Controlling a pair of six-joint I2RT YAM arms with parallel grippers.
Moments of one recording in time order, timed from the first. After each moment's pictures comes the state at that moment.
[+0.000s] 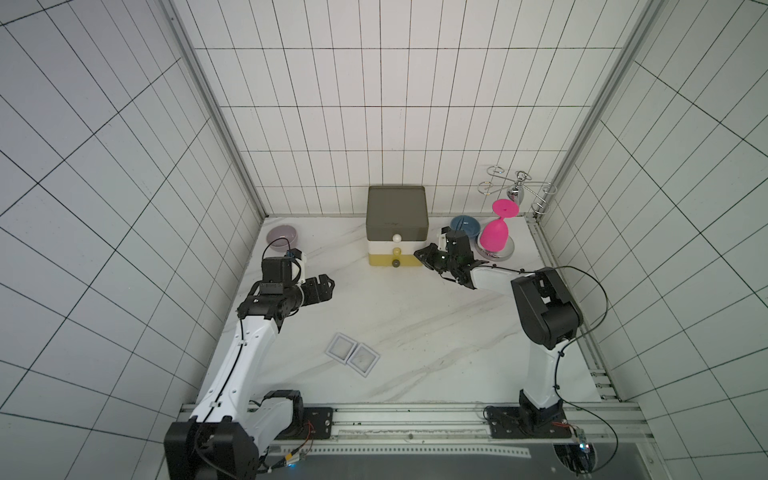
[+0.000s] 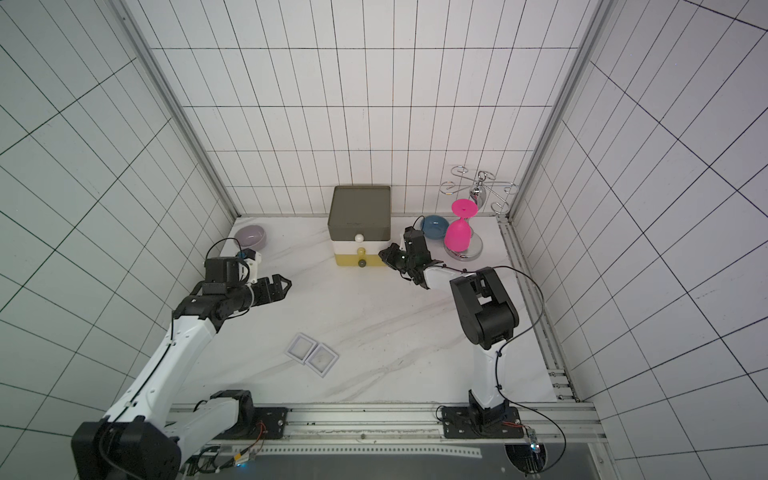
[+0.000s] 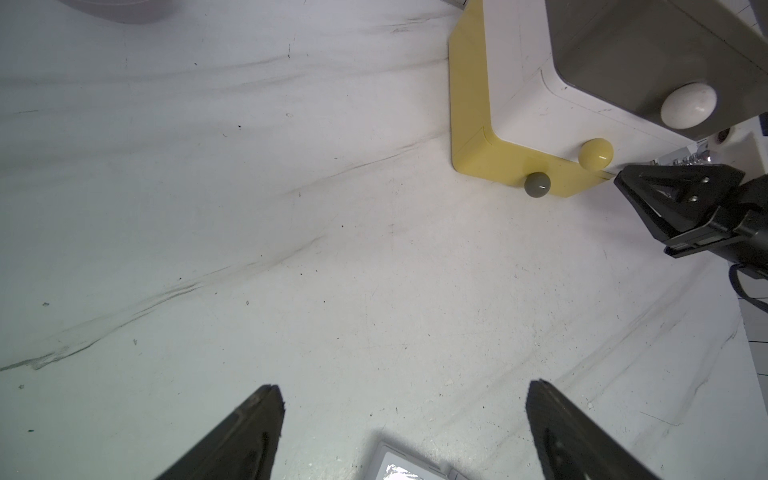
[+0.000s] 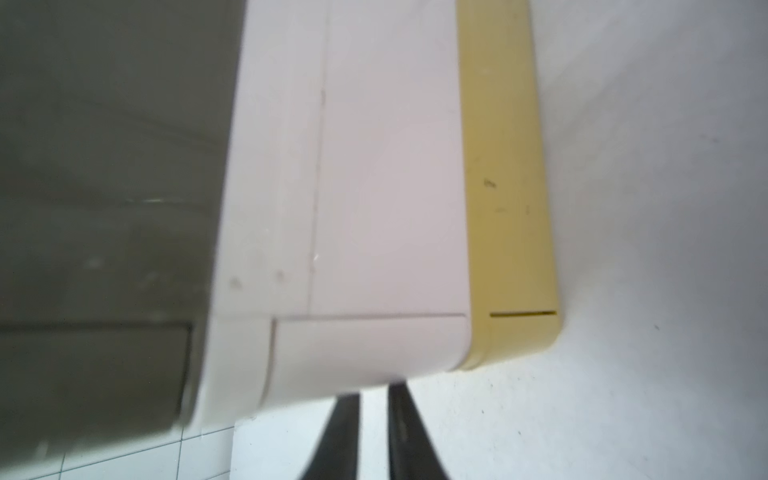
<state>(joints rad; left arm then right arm) 0.01 1.06 0.85 -0.61 0.31 -0.26 0.49 1.93 1.10 0.35 -0.37 0.92</state>
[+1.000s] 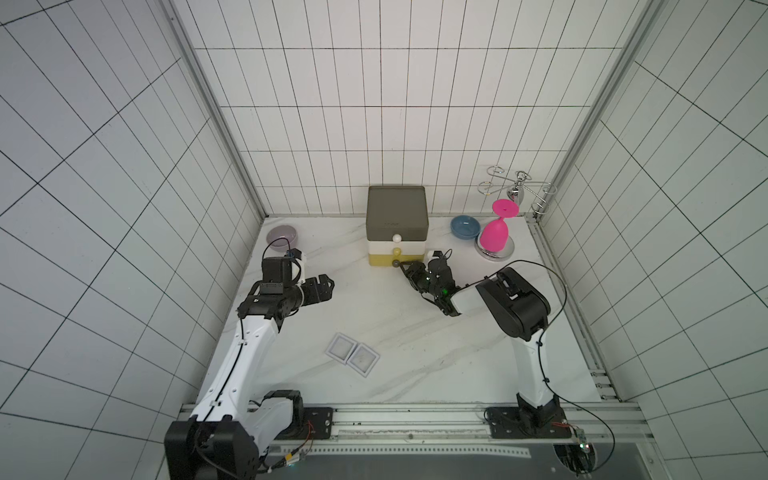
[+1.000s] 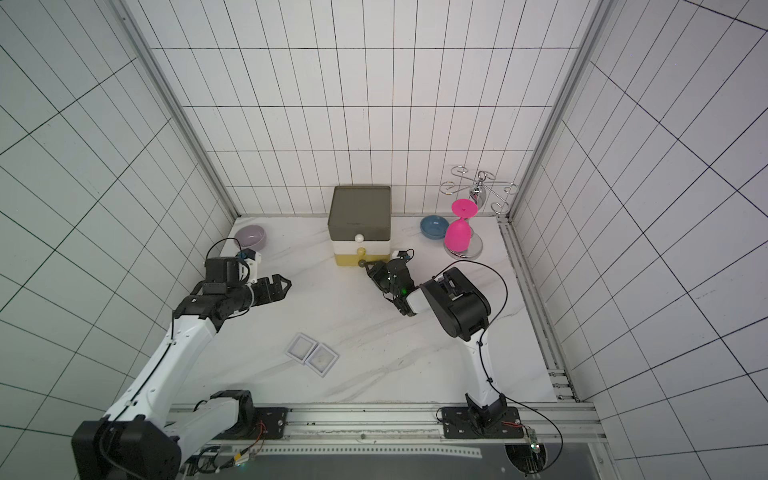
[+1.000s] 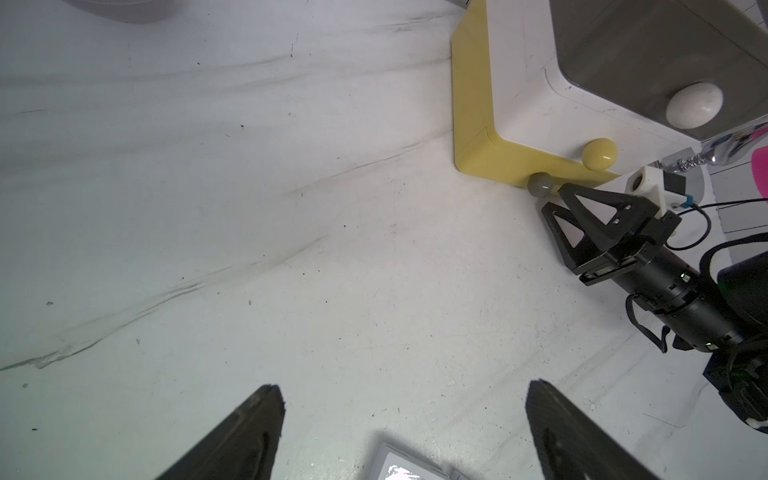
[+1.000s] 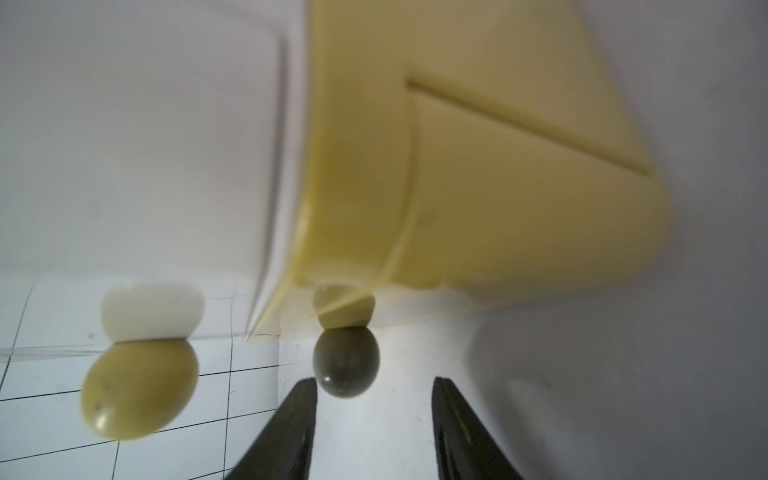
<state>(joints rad) 0.01 1.06 0.85 -0.62 0.31 -0.26 0.67 2.16 1.04 0.81 -0.13 1.25</state>
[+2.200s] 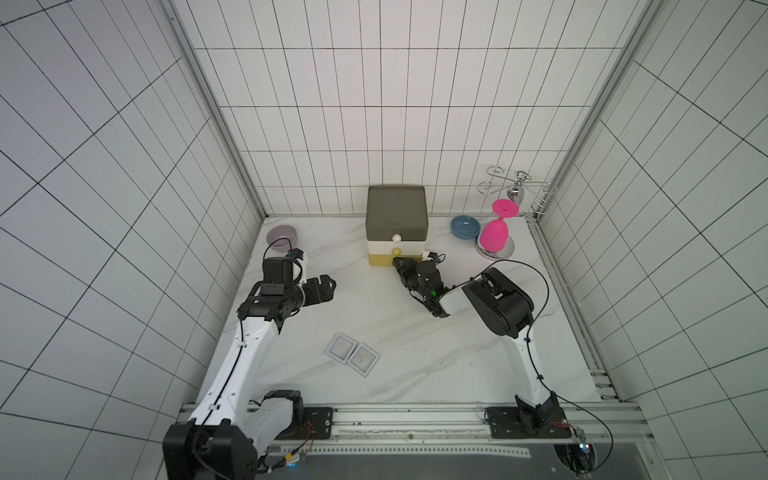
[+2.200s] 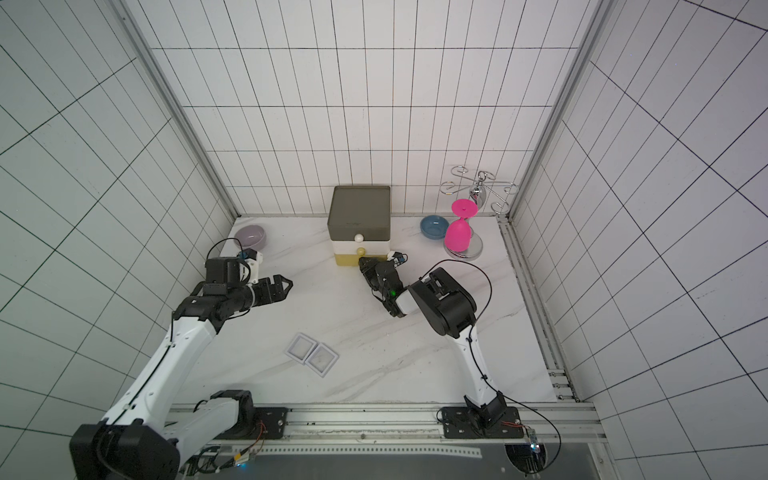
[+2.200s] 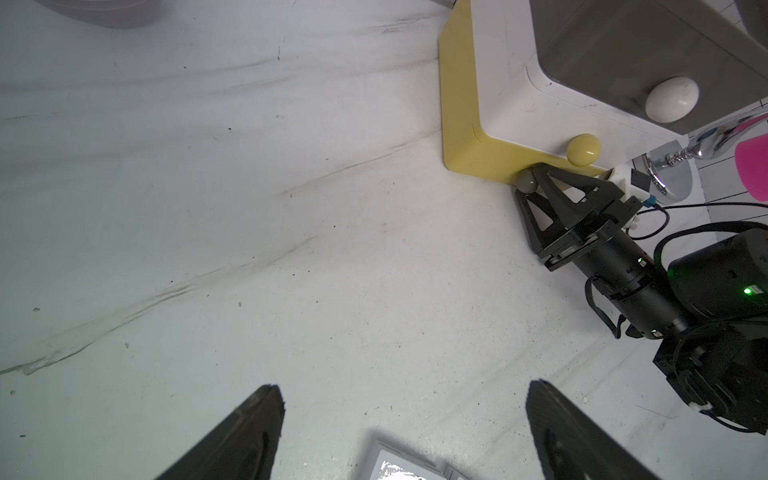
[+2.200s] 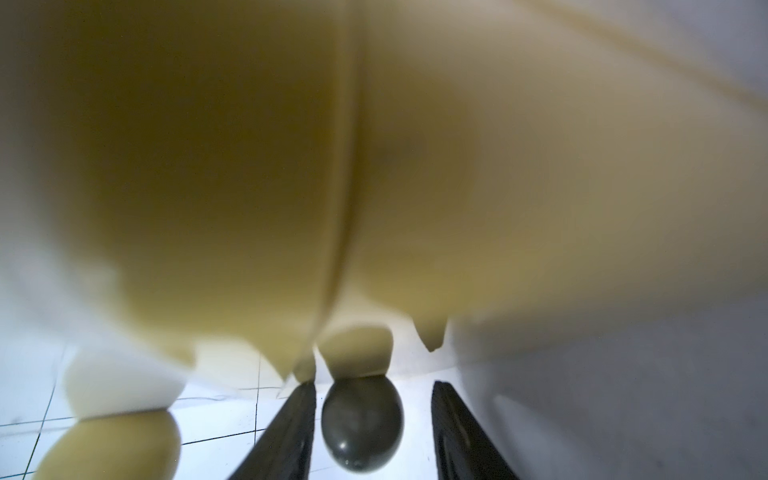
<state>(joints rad) -0.01 1.05 0.85 -0.62 0.31 -0.26 0.73 2.27 1.11 0.90 0.04 1.38</state>
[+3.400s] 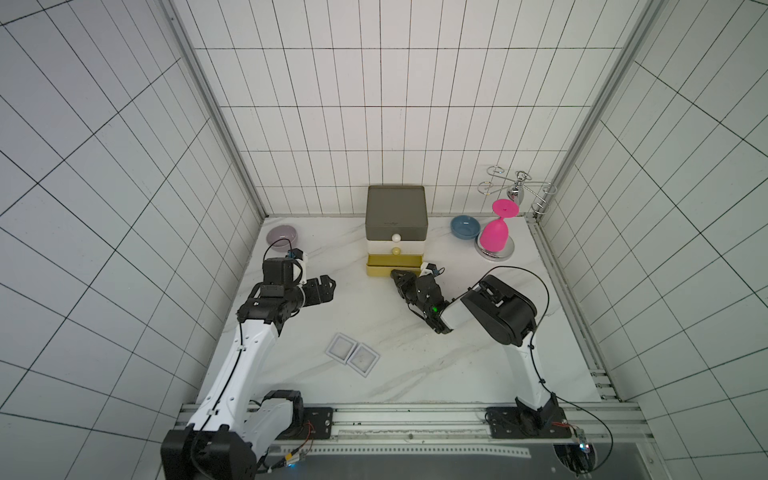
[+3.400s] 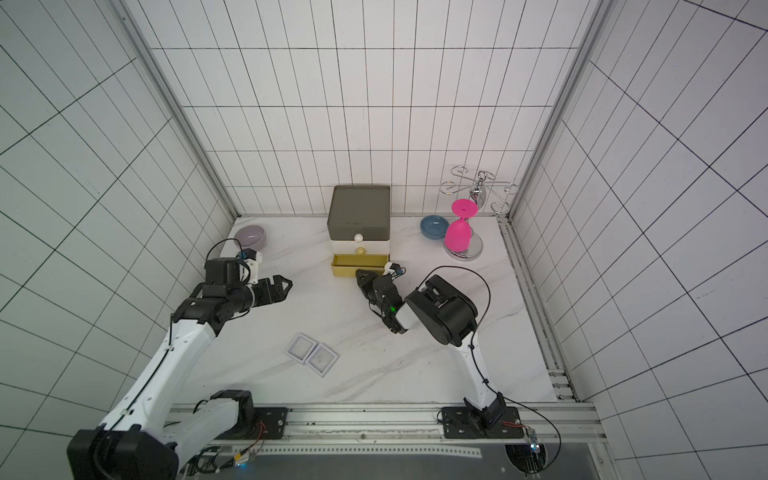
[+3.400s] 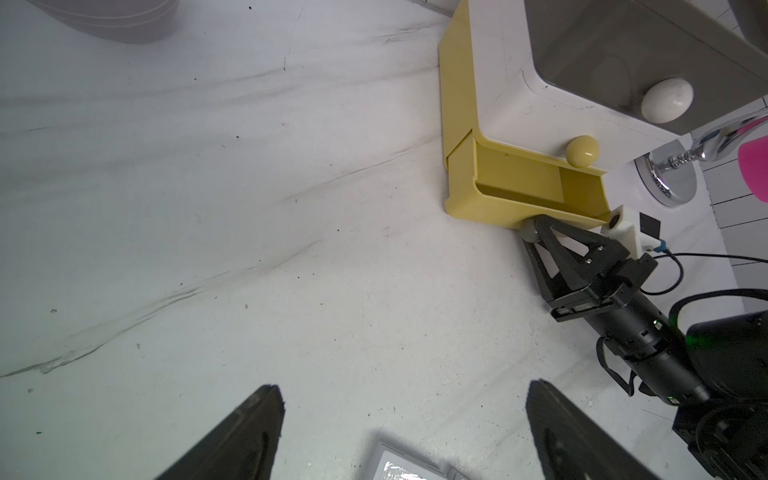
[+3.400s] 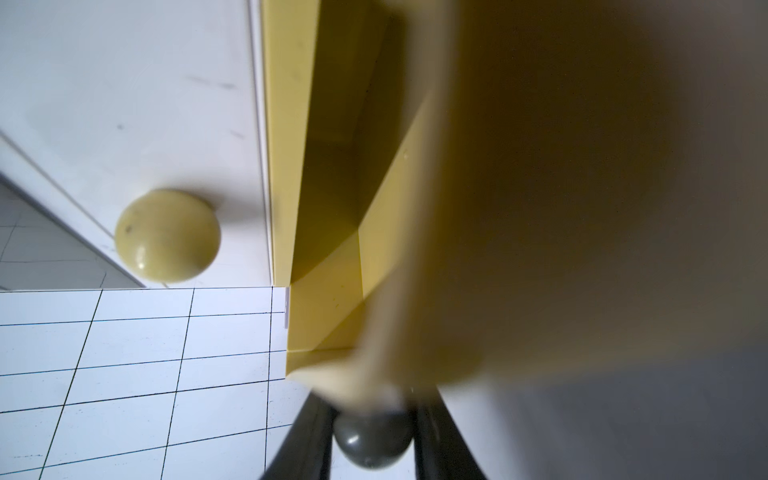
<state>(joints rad) -0.02 1.03 0.85 -0.61 0.28 -0.26 0.84 2.16 0.88 1.04 0.09 1.41</state>
